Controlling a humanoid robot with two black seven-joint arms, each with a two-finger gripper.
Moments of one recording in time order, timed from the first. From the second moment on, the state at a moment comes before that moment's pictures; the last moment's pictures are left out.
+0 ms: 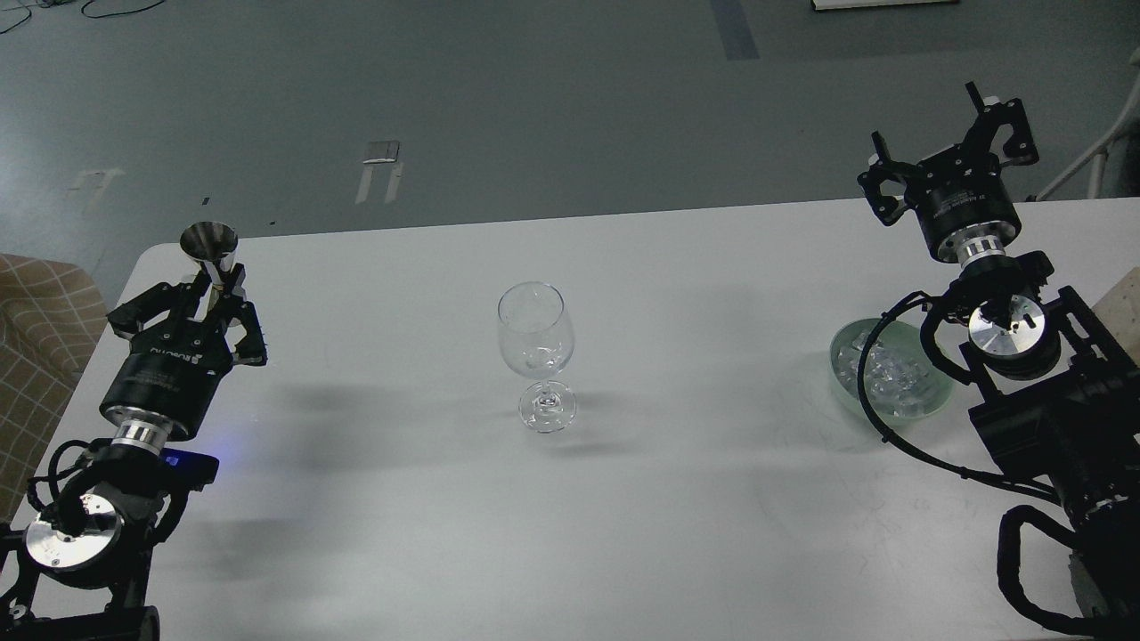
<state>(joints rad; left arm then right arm) 0.00 0.17 -1.71 -1.38 -0.07 -0.26 0.26 0.63 -0.10 1.48 0.64 -0.33 0.37 0.17</state>
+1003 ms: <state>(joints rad) 0.00 0.24 -1.44 -1.64 0.05 -0.14 0.29 0.62 -0.11 1.48 0.63 -0.33 0.38 0.17</state>
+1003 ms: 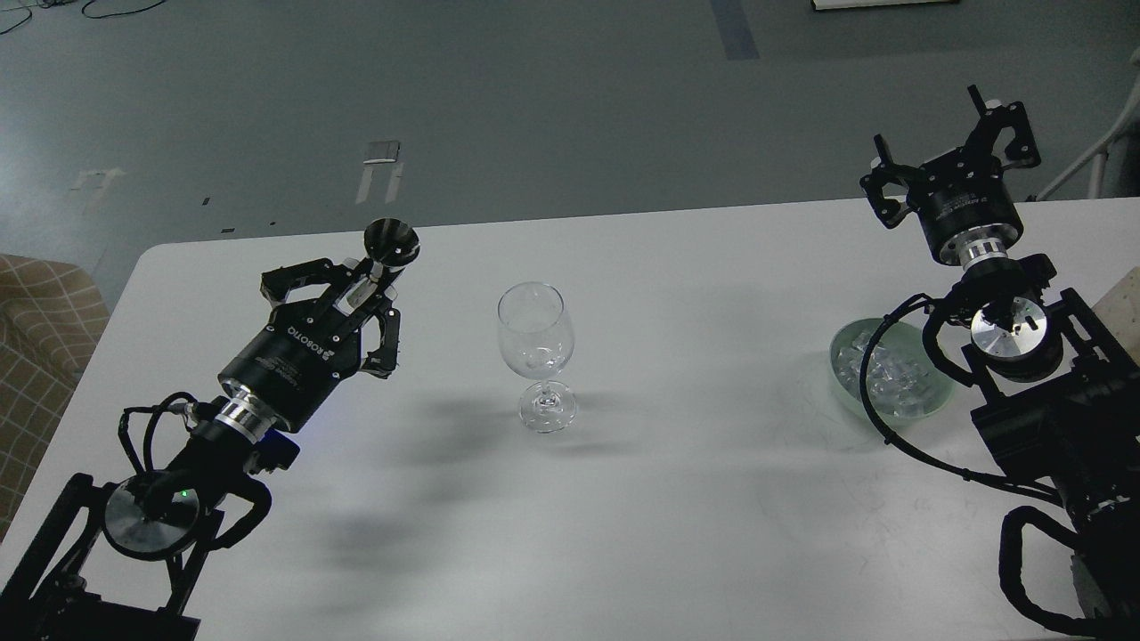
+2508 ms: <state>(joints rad) -0.18 0.24 -1.27 -1.64 0.31 0.00 0.39 0.62 -0.10 1.49 0.65 -0.32 0.38 0.17</state>
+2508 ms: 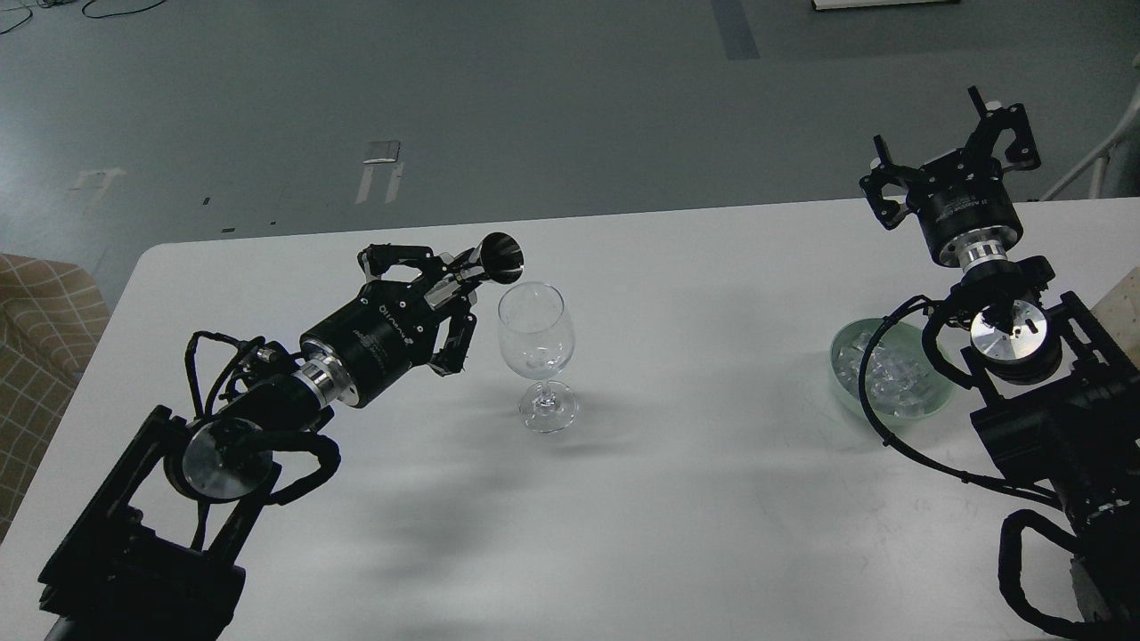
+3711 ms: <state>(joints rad) -0.24 0.29 -1.26 -1.67 0.46 -0.01 0.46 0.62 -0.11 1.49 0.64 -0.32 0.38 0.17</state>
